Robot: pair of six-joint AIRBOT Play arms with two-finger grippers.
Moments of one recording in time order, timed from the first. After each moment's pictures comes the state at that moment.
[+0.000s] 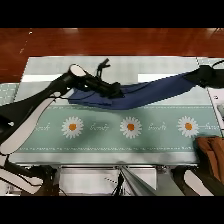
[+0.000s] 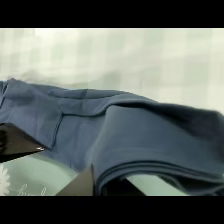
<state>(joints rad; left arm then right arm) -0.47 -1.74 1.37 0.48 -1.01 -1.23 -0.32 -0.98 1.11 -0.83 1.25 1.28</state>
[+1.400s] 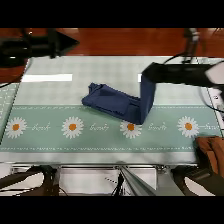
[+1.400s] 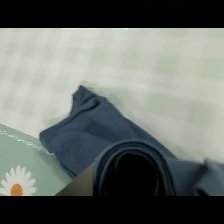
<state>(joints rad) 0.06 -1.32 1.37 0.27 -1.14 -1.08 0.28 -1.13 1.11 -0.91 0.77 1.40</state>
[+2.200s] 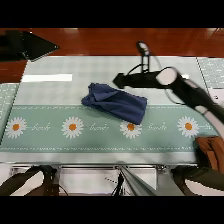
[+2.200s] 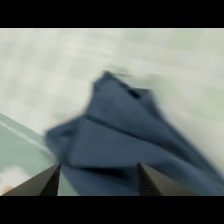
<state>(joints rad) 0.14 -1.10 1.37 0.40 -1.37 -1.11 0.37 -1.35 1.17 -0.92 0.69 1.36</state>
